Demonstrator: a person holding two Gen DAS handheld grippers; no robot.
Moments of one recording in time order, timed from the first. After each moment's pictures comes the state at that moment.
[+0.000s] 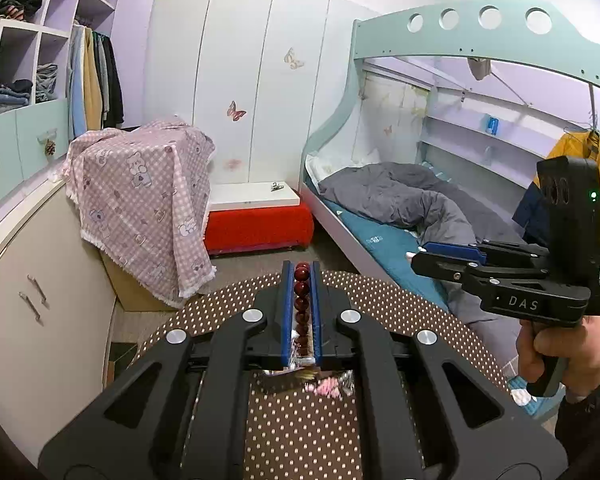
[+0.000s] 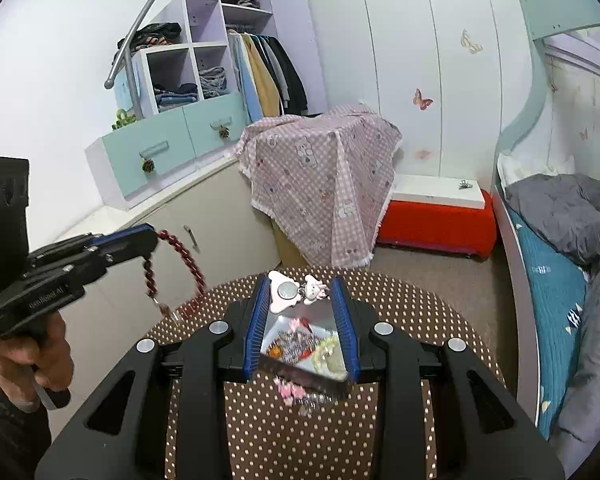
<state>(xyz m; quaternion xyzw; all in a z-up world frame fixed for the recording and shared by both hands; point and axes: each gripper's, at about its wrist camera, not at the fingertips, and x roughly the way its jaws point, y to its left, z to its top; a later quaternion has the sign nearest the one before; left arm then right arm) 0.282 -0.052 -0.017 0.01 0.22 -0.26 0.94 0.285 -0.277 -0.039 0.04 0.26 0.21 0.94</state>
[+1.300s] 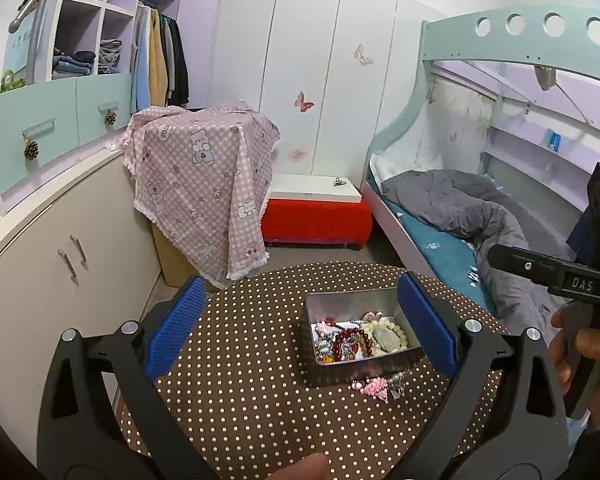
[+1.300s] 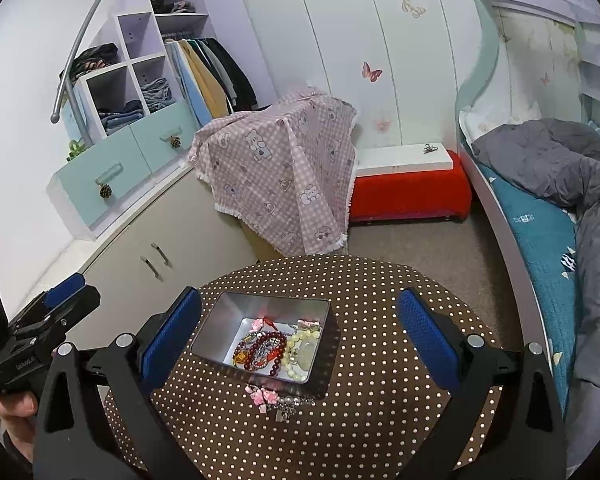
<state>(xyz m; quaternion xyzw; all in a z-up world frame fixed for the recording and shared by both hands) 0.286 -0.035 -0.050 -0.02 0.24 -0.13 0.96 0.297 -0.310 -0.066 0.11 0.30 0.13 0.94</state>
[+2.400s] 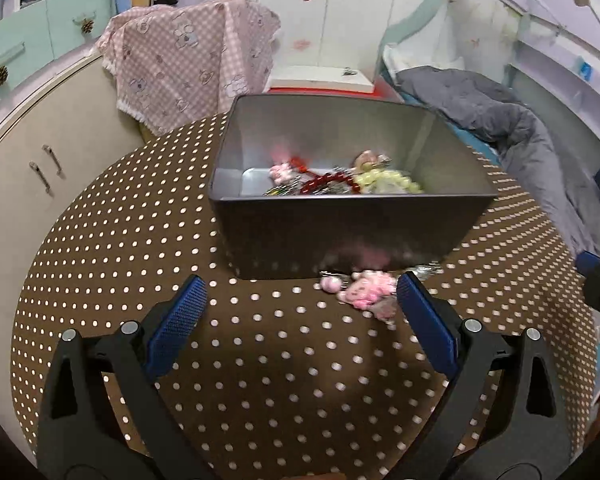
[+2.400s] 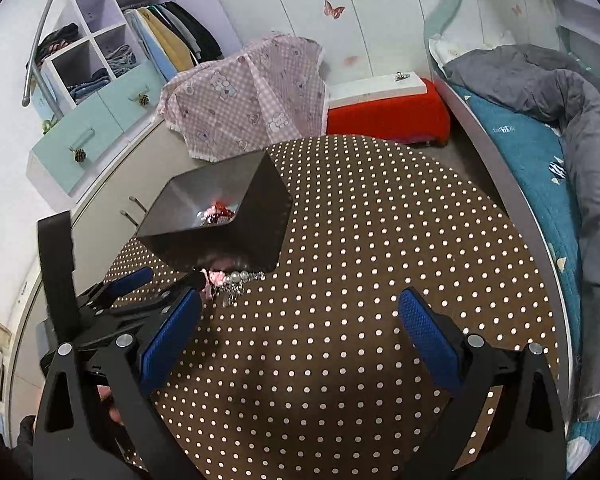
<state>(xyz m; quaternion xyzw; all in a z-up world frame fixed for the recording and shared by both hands) 0.313 -0.115 -0.192 0.02 0.41 -0.10 0.90 0.252 -0.341 -0.163 0.15 0.39 0.11 0.90</state>
